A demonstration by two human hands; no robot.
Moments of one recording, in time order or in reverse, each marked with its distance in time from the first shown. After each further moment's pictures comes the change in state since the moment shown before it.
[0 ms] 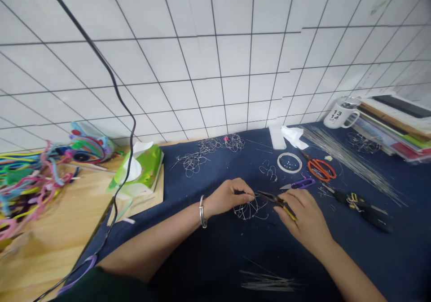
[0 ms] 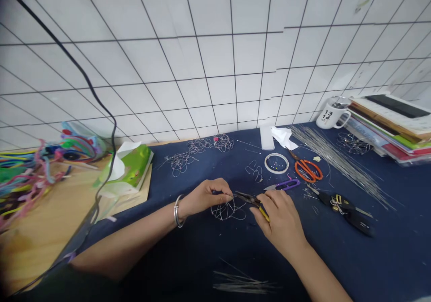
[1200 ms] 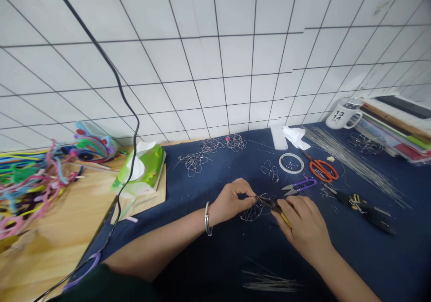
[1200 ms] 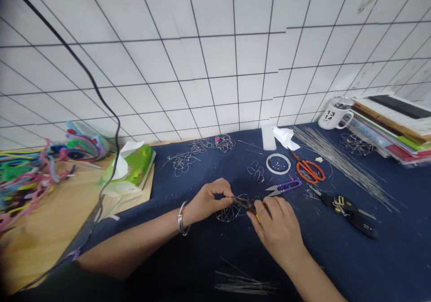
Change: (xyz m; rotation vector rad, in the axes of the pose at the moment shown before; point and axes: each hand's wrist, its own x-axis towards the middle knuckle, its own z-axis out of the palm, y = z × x) left_hand -0.006 0.003 0.016 0.069 0.192 0.083; right_hand -0.006 -0.019 0.002 -0.192 0.095 -0.090
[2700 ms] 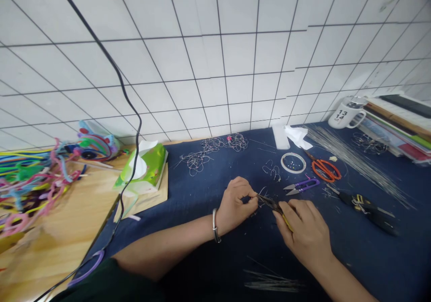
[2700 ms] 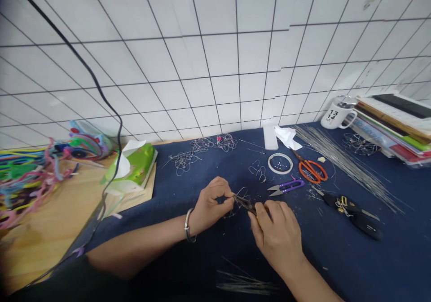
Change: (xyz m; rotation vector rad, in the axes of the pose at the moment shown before) left_hand -0.004 0.012 0.014 0.246 0.252 0.115; right_hand -0.001 -0.016 -0.002 0.026 0.032 0.101
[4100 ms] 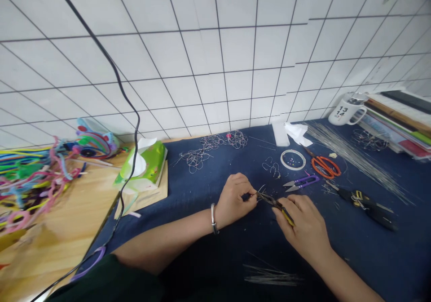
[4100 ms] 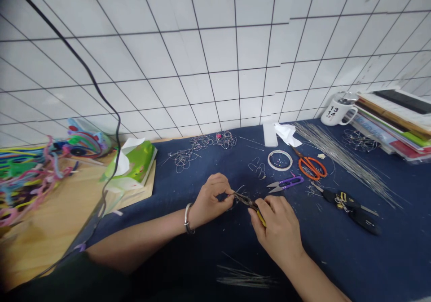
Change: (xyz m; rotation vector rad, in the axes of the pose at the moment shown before) left_hand -0.002 -0.011 0.003 0.125 -0.019 0.107; right_hand -0.003 0.006 0.004 0.129 -0.094 0.081
